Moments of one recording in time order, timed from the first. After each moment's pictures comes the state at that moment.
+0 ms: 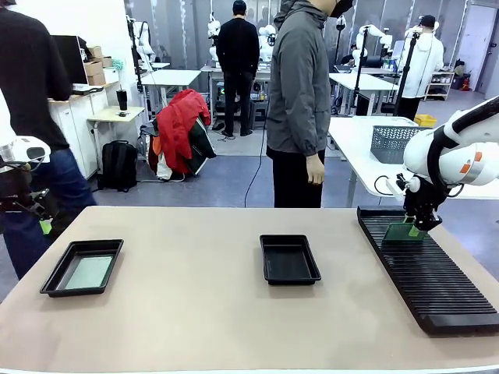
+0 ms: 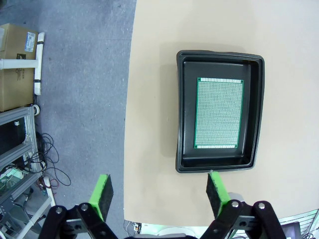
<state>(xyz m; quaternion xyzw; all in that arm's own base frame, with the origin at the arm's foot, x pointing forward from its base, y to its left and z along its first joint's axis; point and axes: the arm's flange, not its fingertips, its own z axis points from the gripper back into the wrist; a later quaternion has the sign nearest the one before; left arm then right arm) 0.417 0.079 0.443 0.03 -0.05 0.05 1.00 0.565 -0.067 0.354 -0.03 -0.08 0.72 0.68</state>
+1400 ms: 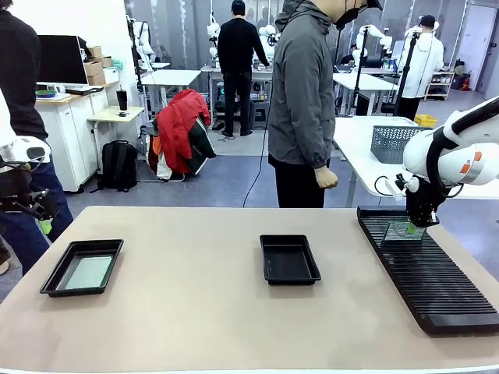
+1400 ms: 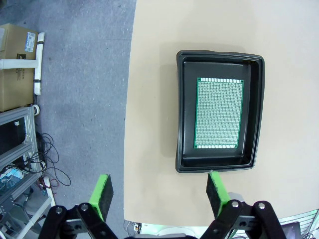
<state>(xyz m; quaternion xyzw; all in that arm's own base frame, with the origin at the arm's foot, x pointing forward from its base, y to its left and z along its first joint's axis) 0.417 0.079 0.443 0.03 -0.05 0.05 1.00 0.565 -0.067 0.353 -0.02 -0.08 0.72 0.69</state>
